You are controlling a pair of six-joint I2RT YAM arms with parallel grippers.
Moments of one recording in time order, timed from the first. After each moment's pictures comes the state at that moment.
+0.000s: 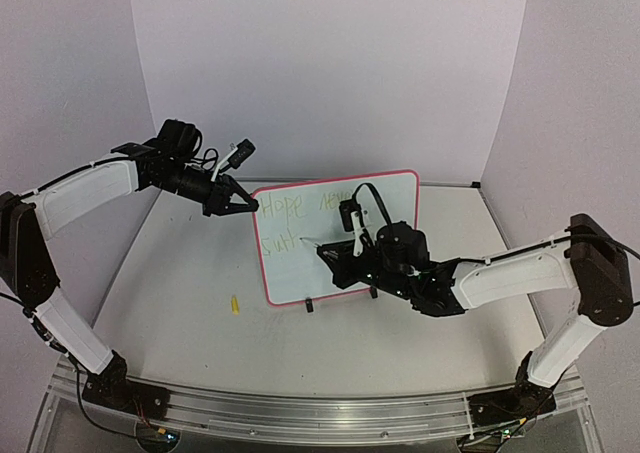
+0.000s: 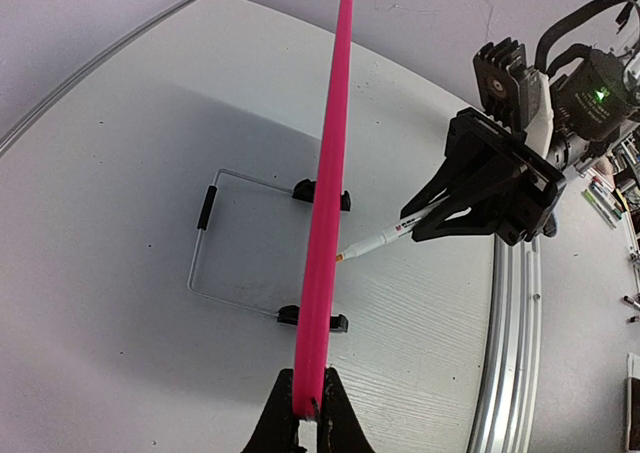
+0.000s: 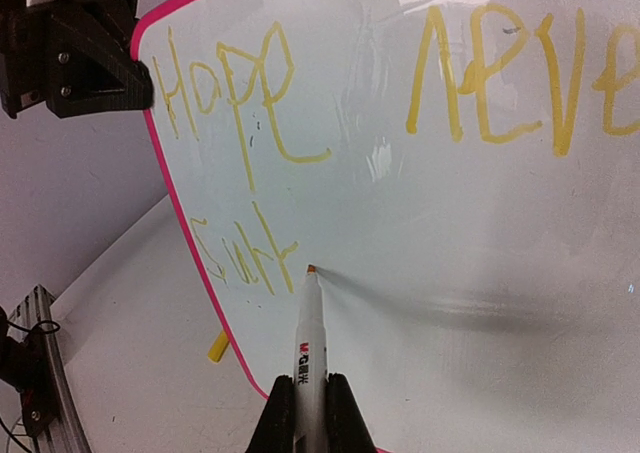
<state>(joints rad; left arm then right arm) -0.43 1.57 1.38 -0.62 0.82 0.36 1.00 1.64 0.85 0.53 0.15 0.36</state>
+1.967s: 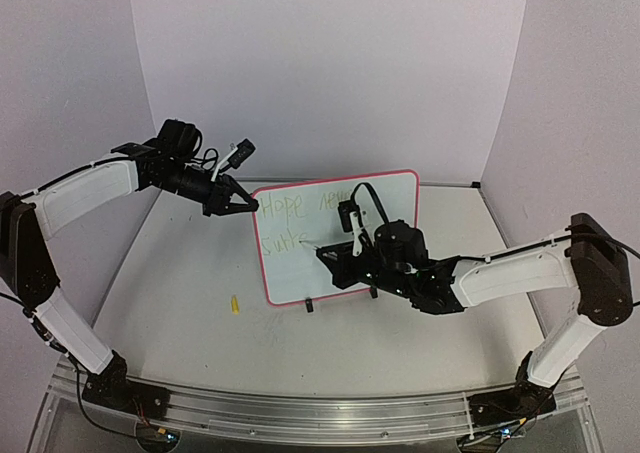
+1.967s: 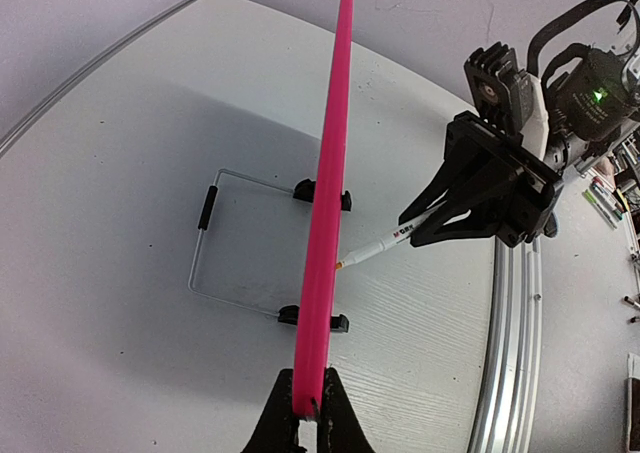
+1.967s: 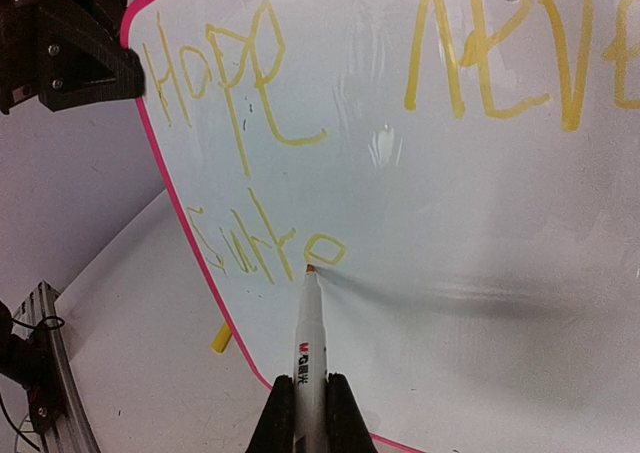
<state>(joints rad) -0.43 1.57 1.38 -0.62 0.82 0.36 1.00 1.64 0.86 0.48 0.13 0.40</state>
